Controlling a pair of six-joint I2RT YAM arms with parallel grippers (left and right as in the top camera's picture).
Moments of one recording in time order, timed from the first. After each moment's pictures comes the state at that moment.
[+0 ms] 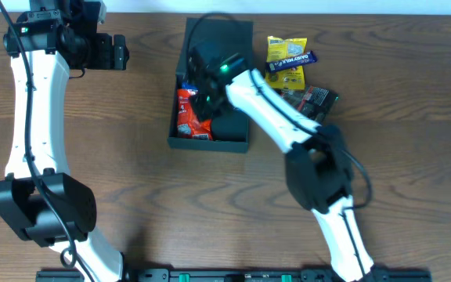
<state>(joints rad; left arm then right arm) 0.12 1.89 1.92 -1.07 0.23 0.14 0.61 2.32 2.08 -1.01 -0.18 0.17</state>
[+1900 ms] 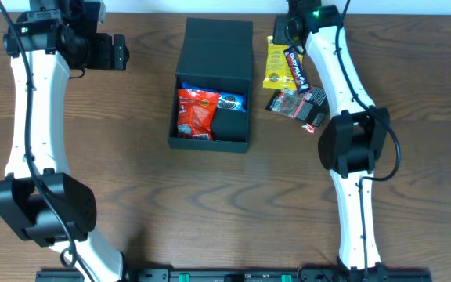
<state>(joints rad) 0.12 1.89 1.92 -1.07 0.23 0.14 0.21 2.57 2.54 -0.92 0.06 0.28</state>
